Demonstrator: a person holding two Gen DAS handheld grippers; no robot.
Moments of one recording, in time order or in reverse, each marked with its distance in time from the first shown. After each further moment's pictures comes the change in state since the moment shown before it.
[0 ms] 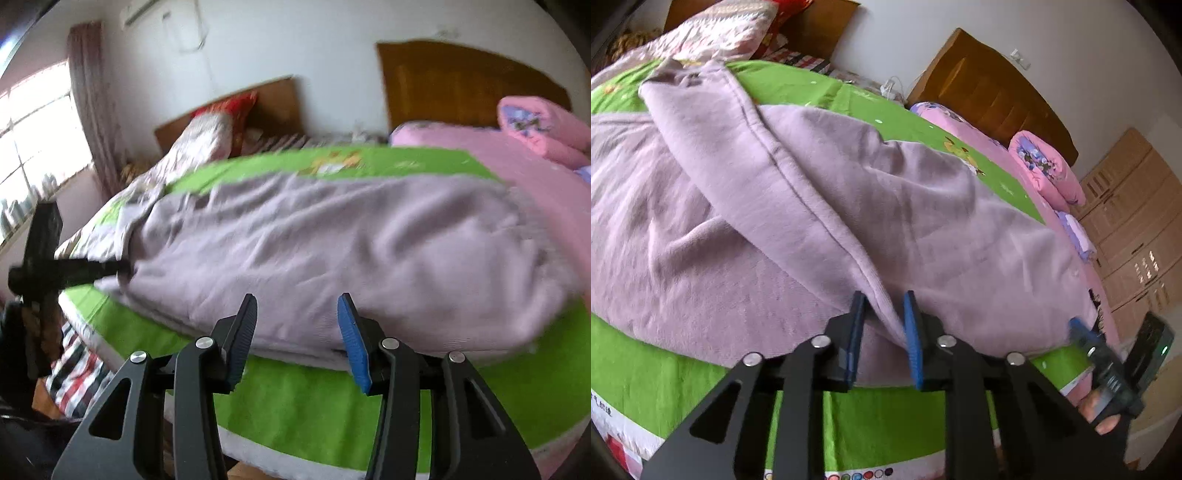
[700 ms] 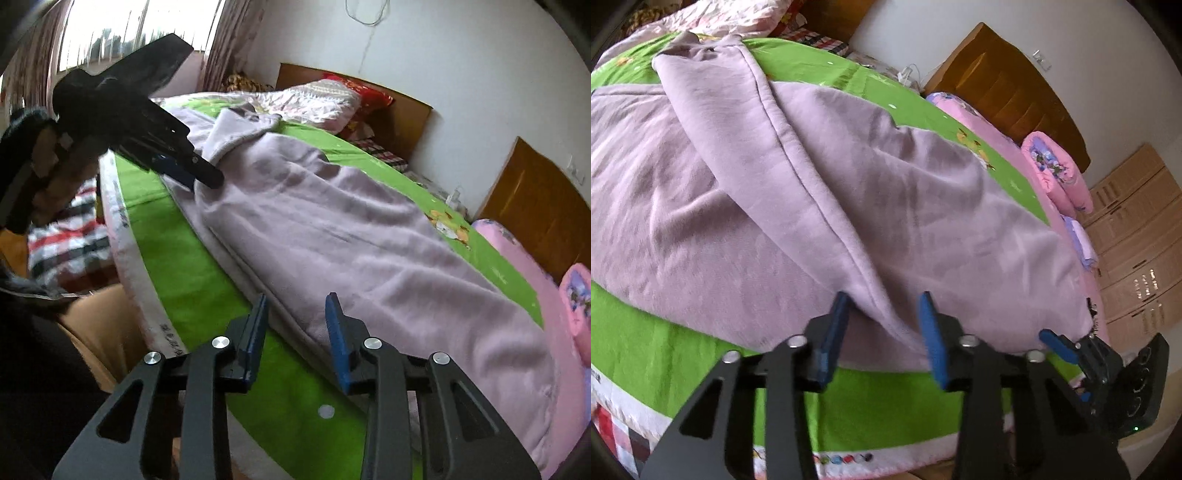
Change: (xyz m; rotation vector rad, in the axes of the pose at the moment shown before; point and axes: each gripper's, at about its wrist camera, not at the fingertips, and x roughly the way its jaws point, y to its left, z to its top) left arm 0.002 -0.003 0.000 -0.074 0.057 0.034; right arm 0.030 0.089 -0.015 -0.629 0.071 -0.004
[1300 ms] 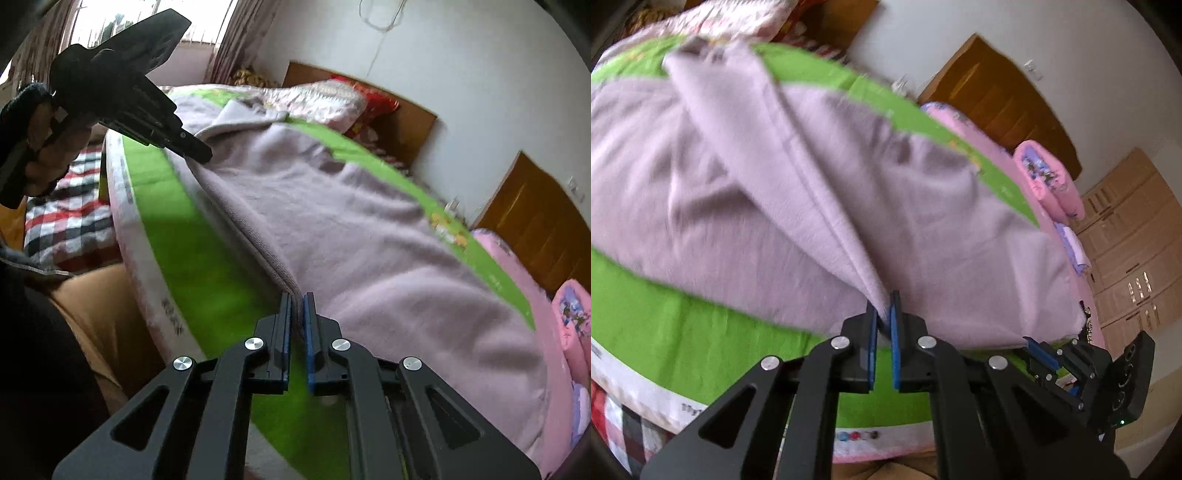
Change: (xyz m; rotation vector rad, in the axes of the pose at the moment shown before) left arm -0.012 0.015 -0.016 -0.015 -0.029 -0.033; right arm 0.003 0.011 -0.014 -0.029 0.001 -0.008
